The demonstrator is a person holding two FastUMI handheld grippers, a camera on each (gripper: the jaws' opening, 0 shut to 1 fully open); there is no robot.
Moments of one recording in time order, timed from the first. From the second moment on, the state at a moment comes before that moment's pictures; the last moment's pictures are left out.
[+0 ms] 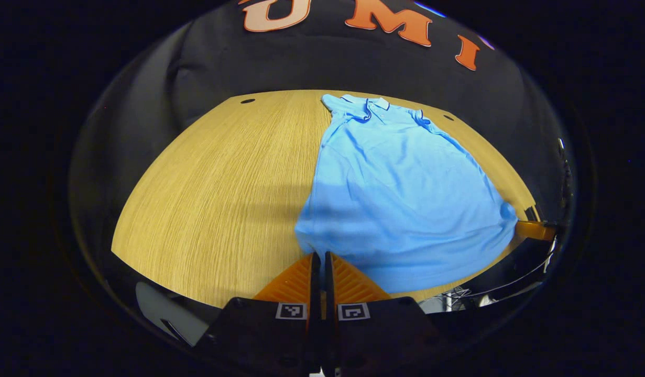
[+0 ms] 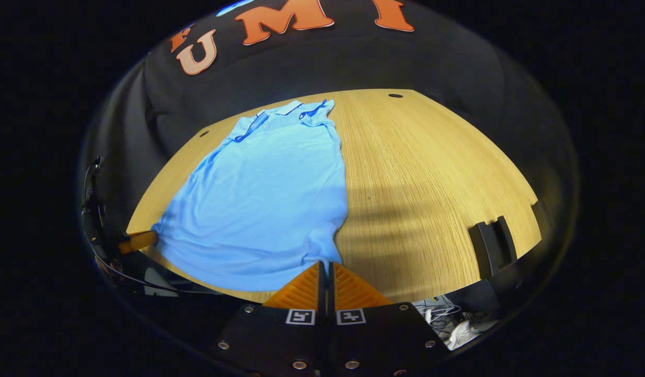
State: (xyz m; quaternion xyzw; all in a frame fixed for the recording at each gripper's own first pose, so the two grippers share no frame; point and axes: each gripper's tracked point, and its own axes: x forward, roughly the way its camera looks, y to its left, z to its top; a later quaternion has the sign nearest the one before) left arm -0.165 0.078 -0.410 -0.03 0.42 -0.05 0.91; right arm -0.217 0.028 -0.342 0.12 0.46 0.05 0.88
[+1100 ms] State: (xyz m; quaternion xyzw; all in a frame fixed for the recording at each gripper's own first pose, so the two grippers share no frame) left arm -0.056 0.086 -0.271 -0.07 0.36 -0.09 0.93; right arm -0.123 -0.029 -0.252 0.16 0.39 0.06 0.90
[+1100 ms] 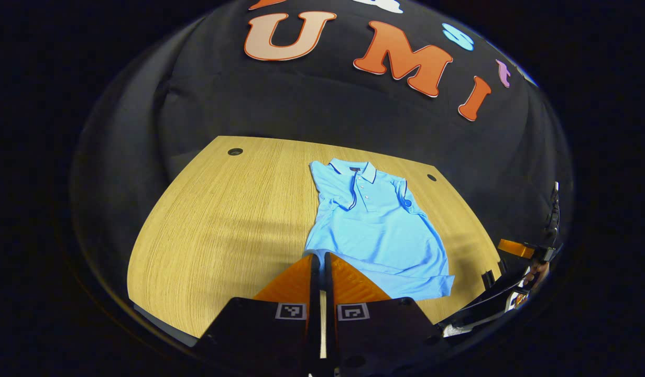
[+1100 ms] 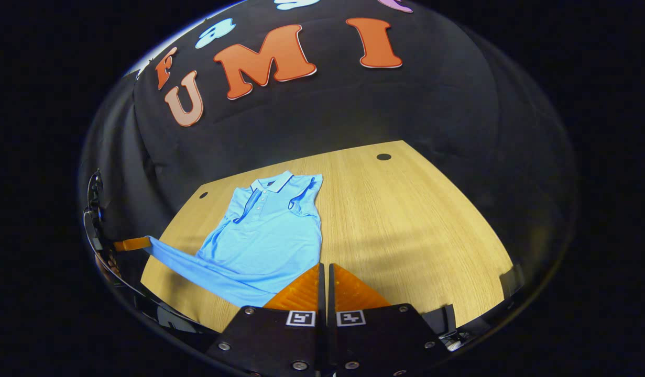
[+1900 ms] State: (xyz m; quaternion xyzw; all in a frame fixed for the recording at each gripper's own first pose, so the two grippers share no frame) left arm -0.065 0.089 -0.297 -0.05 0.39 -0.09 0.91; right arm -0.187 0.075 -0.347 0.14 0.50 0.11 0.85
